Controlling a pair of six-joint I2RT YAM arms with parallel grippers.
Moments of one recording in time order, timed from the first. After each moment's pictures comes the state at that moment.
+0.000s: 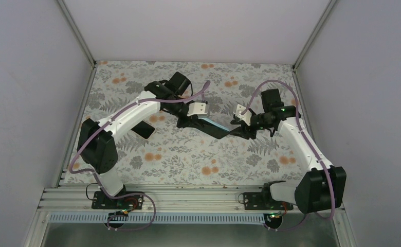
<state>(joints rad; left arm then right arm) -0.66 1.72 1.54 -0.97 0.74 0.85 0.17 1.26 1.03 -0.93 -0.75 -1.01</state>
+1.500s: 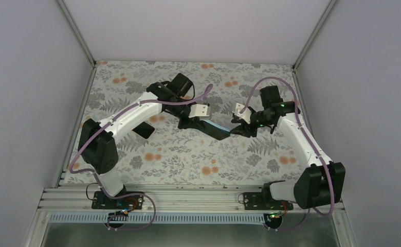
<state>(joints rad) -0.68 1.73 1.54 -0.97 0.71 0.87 0.17 1.30 1.10 -0.99 -0.69 -1.05</state>
